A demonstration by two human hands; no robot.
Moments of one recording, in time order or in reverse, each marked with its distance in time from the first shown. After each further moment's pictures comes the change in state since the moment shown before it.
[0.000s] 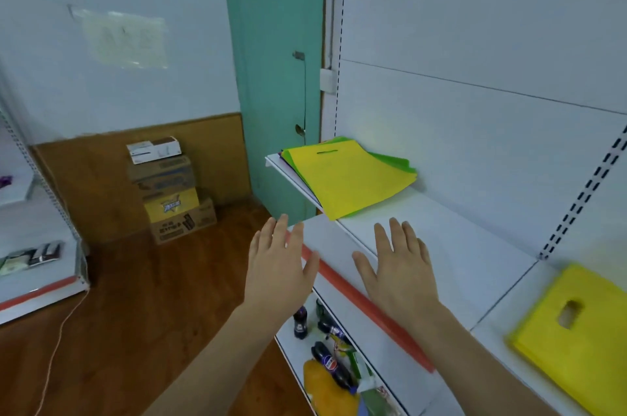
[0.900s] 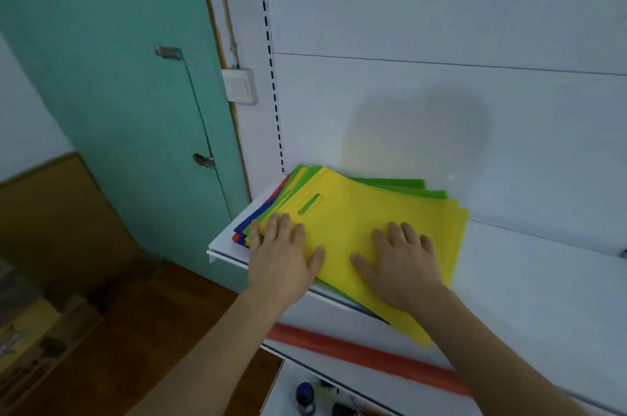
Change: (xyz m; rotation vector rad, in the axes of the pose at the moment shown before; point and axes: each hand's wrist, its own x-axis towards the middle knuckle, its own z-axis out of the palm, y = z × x) left_hand 0.375 -0.106 0.141 0.094 -0.180 0.570; right_hand 0.262 -0.066 0.098 -0.203 -0.184 0.533
